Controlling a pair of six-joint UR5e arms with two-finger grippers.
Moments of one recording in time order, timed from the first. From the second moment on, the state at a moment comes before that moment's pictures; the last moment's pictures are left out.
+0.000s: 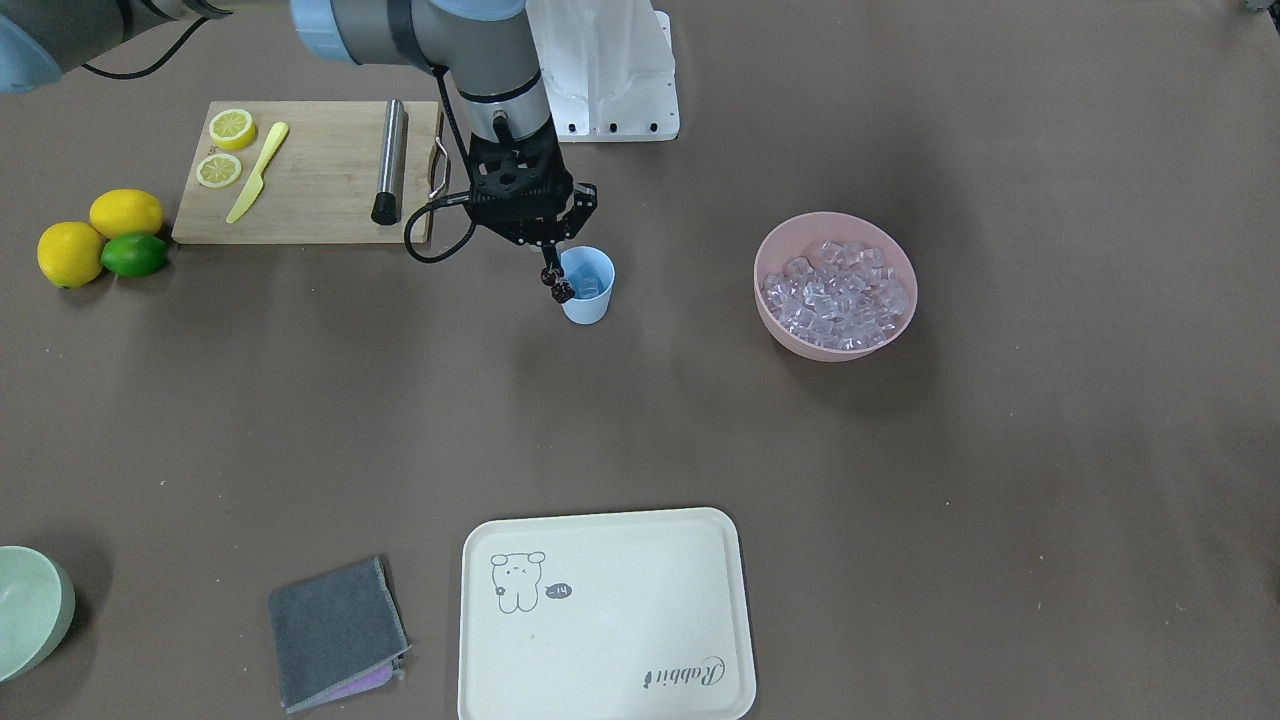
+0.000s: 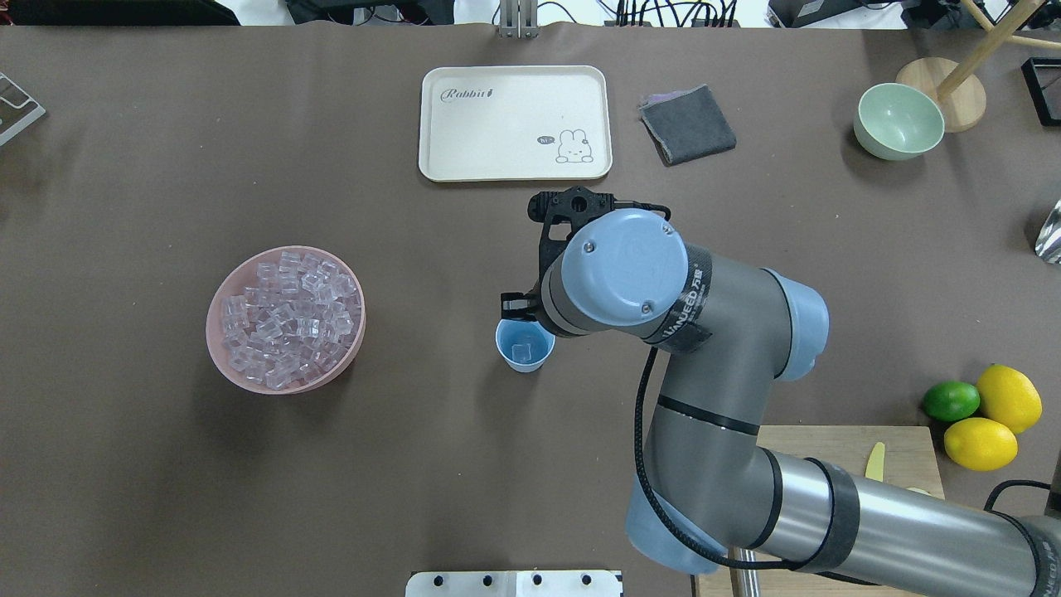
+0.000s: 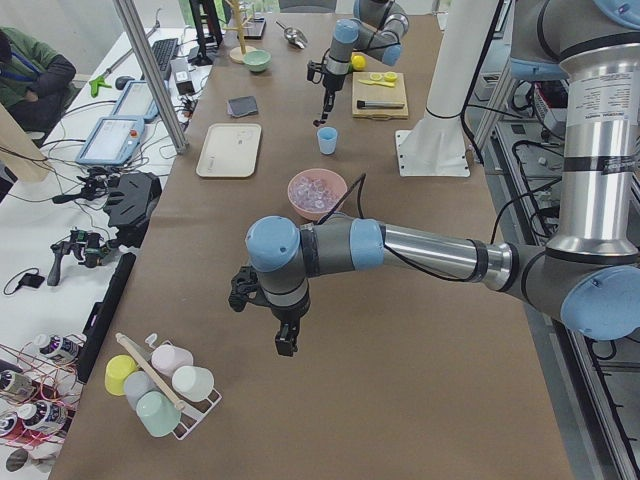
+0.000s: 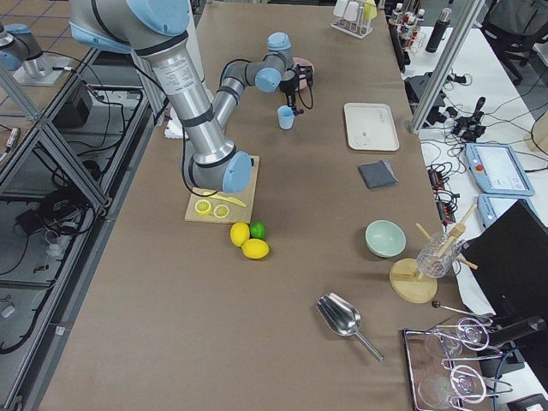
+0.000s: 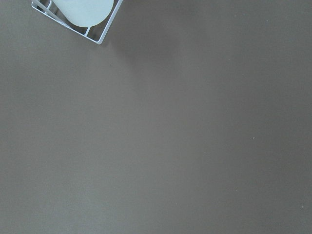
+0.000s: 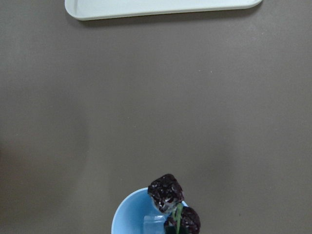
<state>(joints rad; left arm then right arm) -1.67 -1.53 -1.79 -1.24 -2.33 0.33 0.42 -0.90 1.84 -1.58 1.67 1.27</state>
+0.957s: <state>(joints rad) -1.67 -1.53 -1.79 -1.25 -2.33 0.33 0.36 -0.90 1.83 -1.58 1.64 1.29</state>
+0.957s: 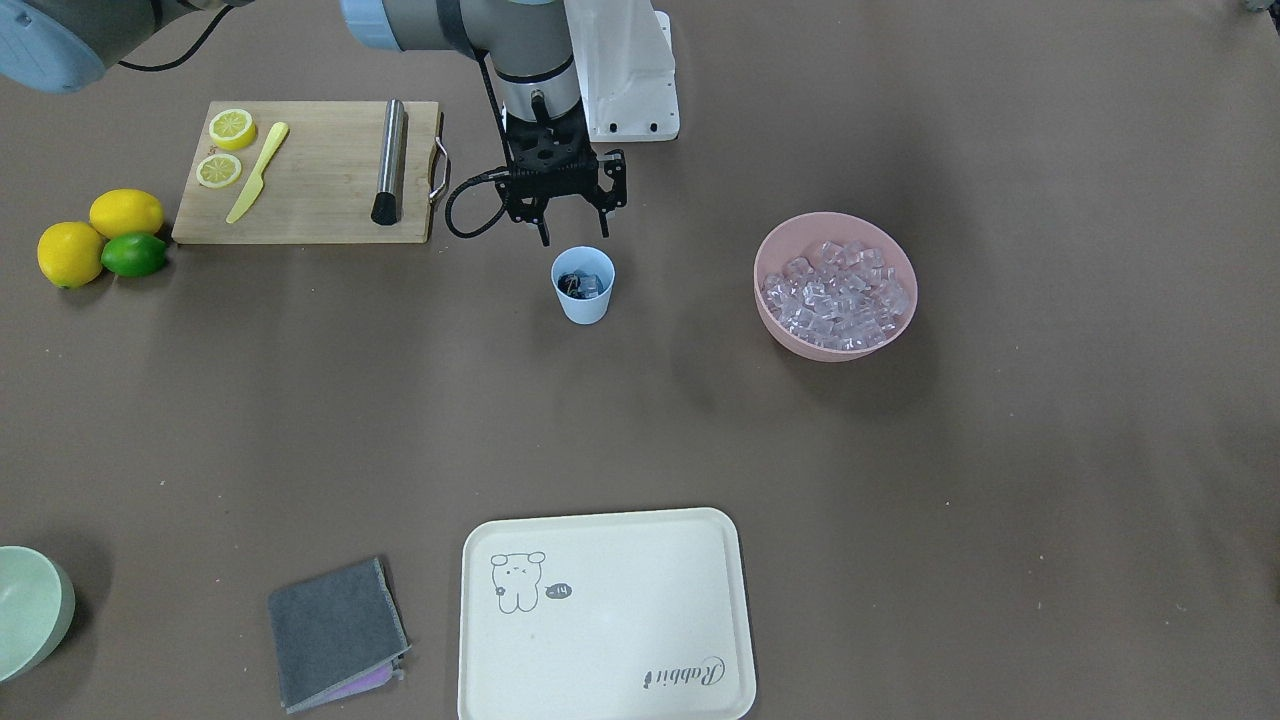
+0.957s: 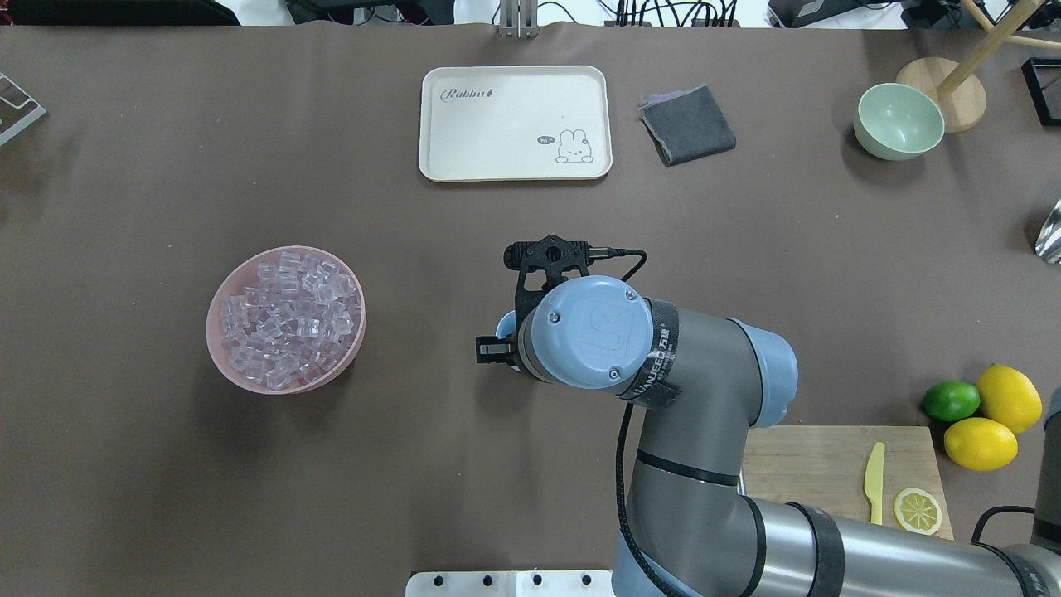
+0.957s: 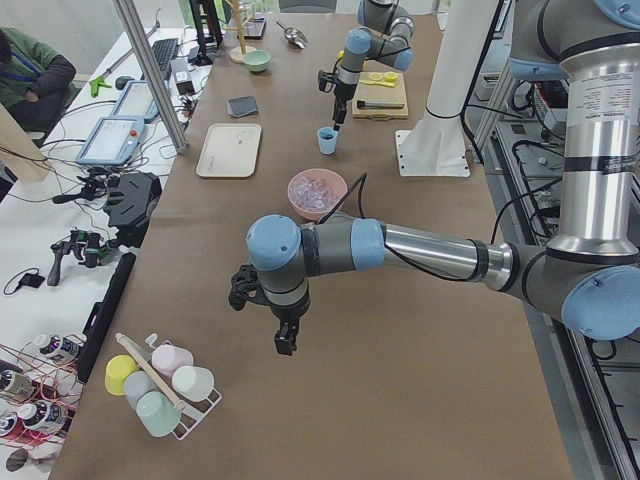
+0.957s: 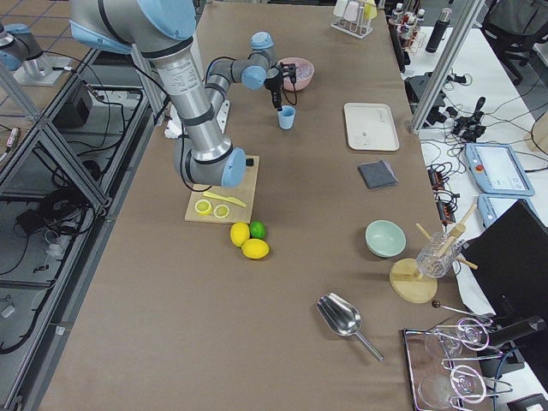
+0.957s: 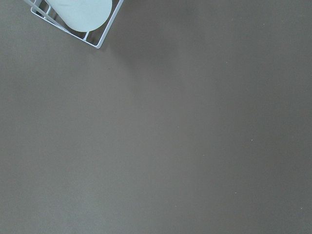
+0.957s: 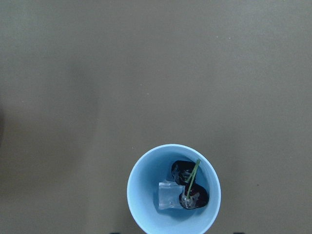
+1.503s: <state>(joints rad) -1.66 -1.51 -1.76 -1.28 -2.33 0.25 0.52 -0.94 1.84 -1.58 1.81 1.23</state>
